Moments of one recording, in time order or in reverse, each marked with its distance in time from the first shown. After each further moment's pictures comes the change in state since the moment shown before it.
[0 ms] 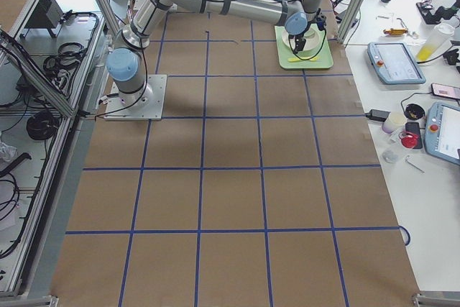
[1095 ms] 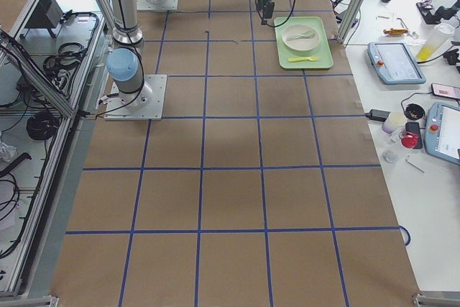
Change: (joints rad) left arm -0.027 -0.034 0.218 -0.075 -0.040 -0.058; right arm 0.002 -0.424 0.185 0.270 -0.080 -0.037
